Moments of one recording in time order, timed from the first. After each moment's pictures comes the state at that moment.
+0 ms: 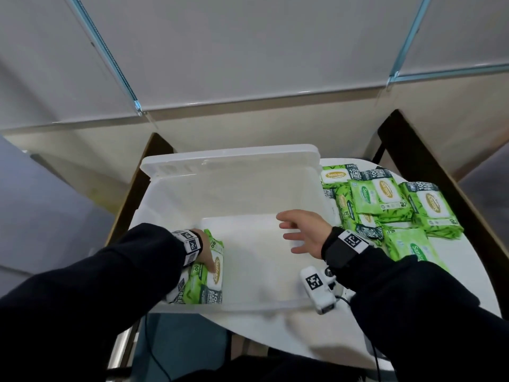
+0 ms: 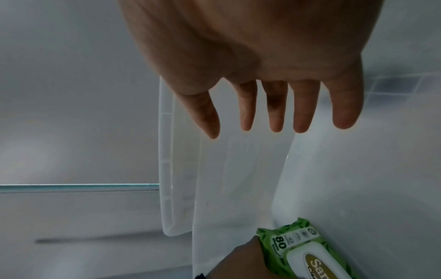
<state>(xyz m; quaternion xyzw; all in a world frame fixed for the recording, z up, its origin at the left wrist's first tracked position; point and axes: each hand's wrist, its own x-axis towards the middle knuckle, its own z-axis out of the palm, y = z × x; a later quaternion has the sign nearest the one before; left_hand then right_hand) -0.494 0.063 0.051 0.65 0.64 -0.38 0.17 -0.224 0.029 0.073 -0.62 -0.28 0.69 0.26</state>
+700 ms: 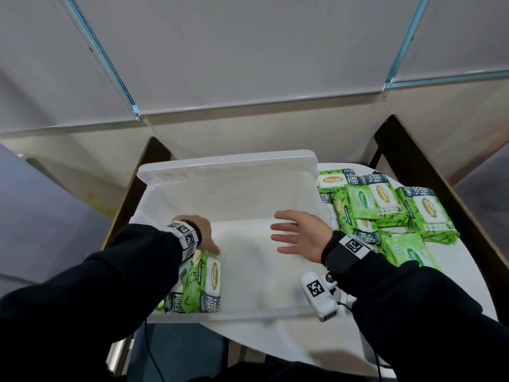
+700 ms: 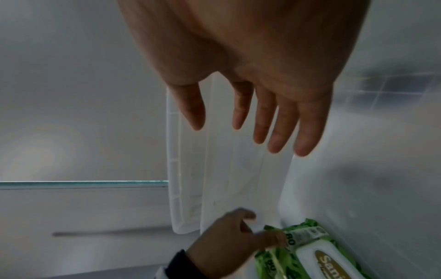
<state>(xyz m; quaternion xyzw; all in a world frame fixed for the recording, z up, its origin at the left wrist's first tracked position) -0.480 0.084 0.091 0.68 0.63 -0.35 0.13 -0.221 0.029 0.087 -0.55 -0.22 0.73 0.33</state>
